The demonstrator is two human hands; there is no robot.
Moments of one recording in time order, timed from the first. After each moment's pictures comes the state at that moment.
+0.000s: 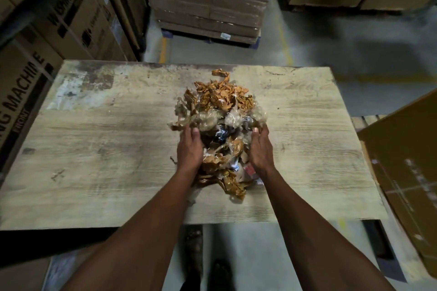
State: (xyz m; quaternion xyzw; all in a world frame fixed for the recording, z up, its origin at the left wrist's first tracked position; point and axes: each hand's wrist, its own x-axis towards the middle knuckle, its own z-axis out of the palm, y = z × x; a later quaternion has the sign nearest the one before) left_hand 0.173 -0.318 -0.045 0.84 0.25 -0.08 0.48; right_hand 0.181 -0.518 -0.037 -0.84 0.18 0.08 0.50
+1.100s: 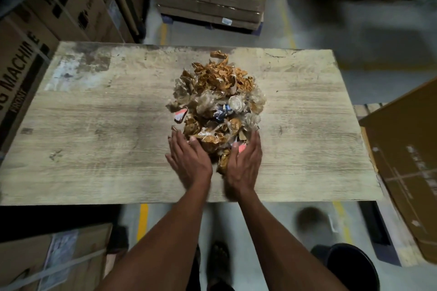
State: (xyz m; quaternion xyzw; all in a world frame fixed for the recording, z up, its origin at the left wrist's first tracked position) left_hand 0.098 -0.363 -0.085 0.87 0.34 0.11 0.35; right_hand 0.087 -0.479 -0.086 -0.91 0.15 -0.09 0.39
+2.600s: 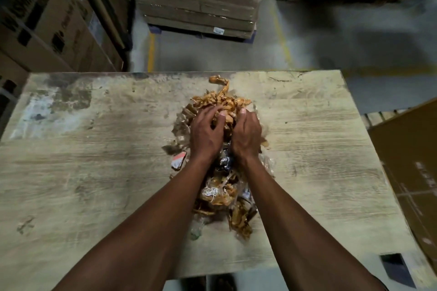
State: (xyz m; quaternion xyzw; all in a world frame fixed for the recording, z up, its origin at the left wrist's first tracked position) left_hand 0.301 -0.347 -0.055 0.86 0.10 0.03 0.50; right_hand 0.301 -0.452 -0.046 -0.85 0.17 -0.09 0.49
